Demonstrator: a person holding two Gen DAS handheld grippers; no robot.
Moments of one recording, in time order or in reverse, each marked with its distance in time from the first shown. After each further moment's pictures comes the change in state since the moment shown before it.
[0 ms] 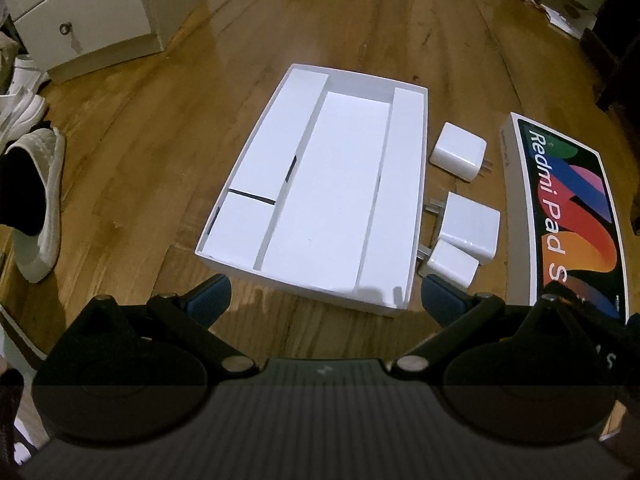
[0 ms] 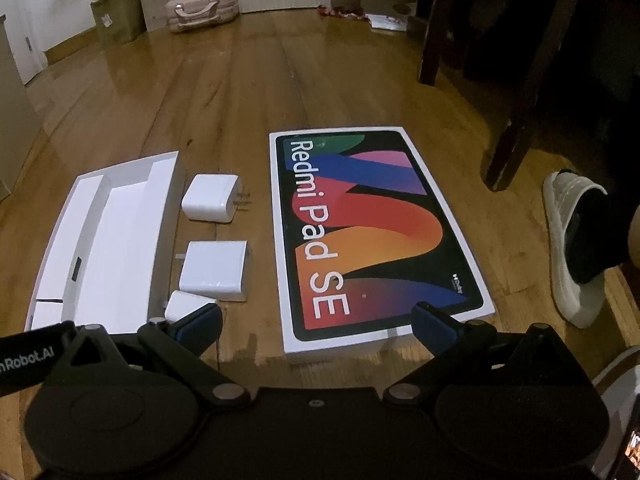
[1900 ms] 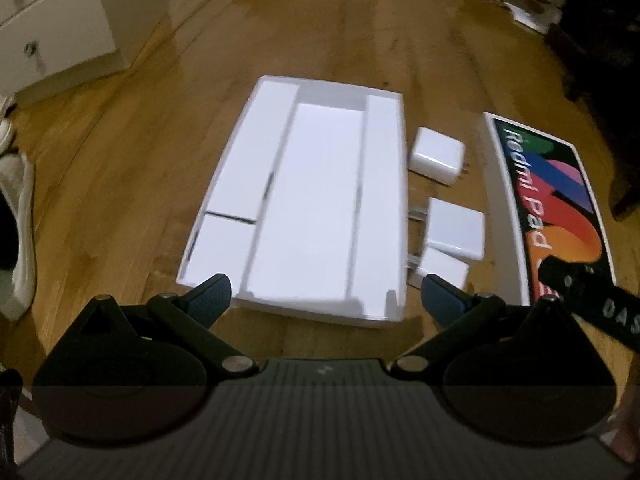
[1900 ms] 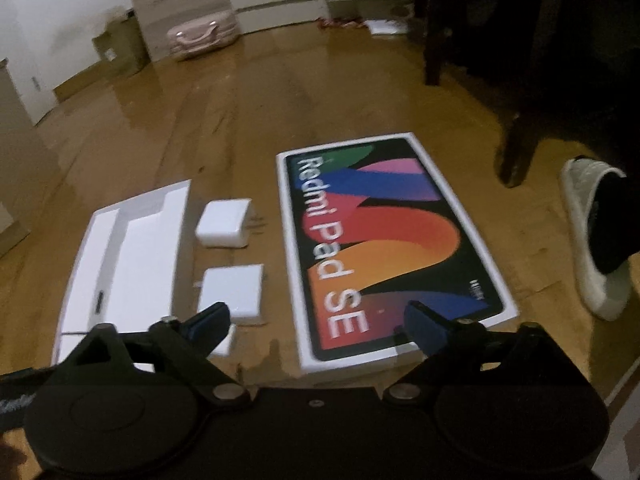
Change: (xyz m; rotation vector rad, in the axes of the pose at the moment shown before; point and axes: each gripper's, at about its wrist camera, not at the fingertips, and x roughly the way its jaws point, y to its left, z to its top) left arm 0.013 0.014 0.007 0.021 0.010 -0.124; right arm 0.006 -0.021 0.007 0.062 -0.045 0.104
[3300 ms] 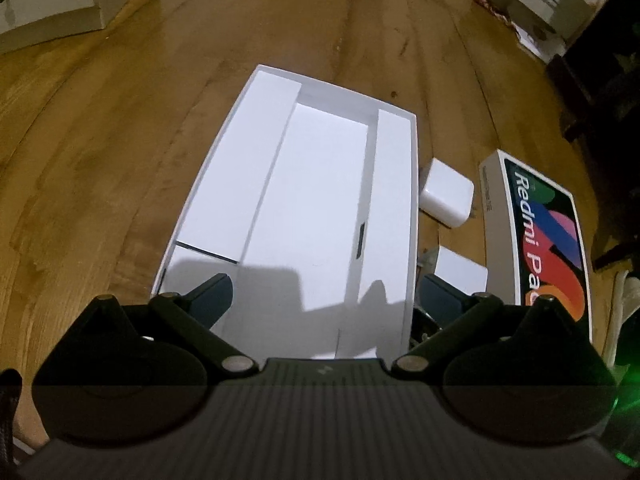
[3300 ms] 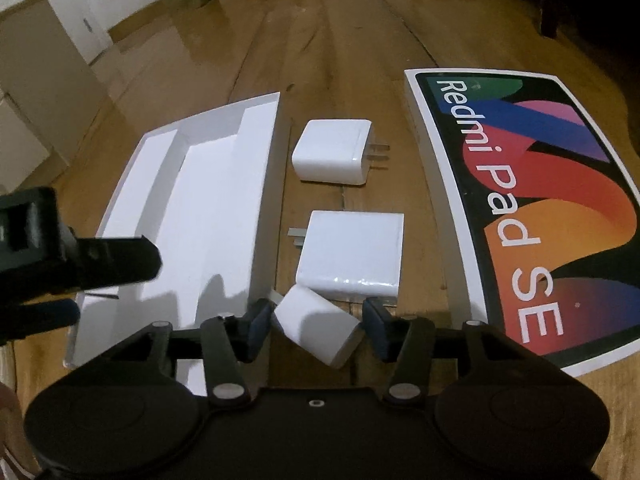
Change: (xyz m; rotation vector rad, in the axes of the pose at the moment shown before) left arm 0.051 0.017 0.037 -0.103 0.055 -0.142; right arm 0.084 0.059 -0.013 -0.090 0.160 0.173
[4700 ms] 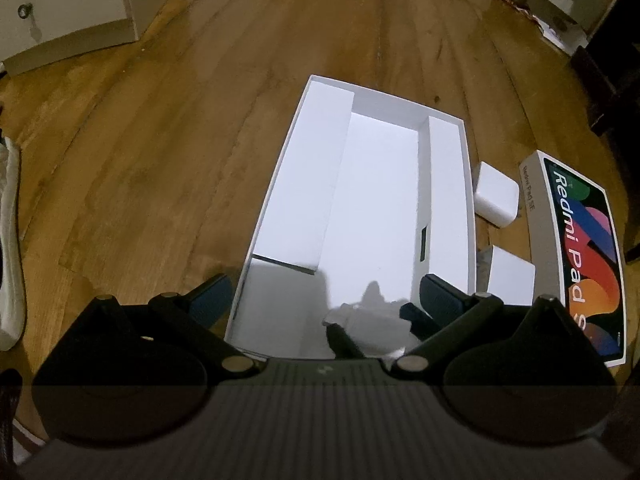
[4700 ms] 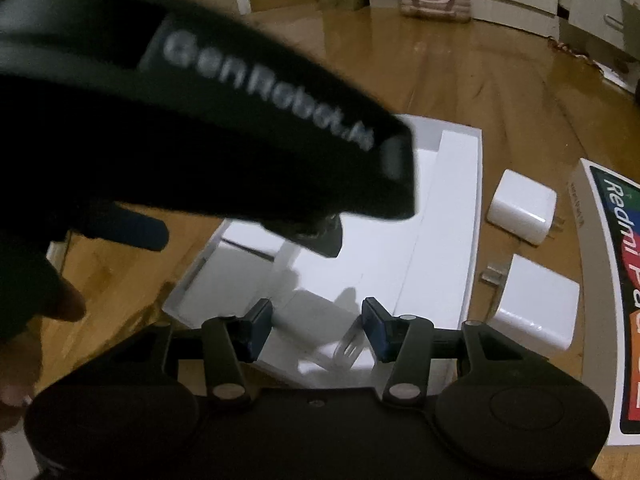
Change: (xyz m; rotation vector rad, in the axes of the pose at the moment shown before) left arm -0.015 0.030 0.004 0.027 0.003 0.093; right arm 0.006 0.081 -0.020 -0.394 -0.058 0.181
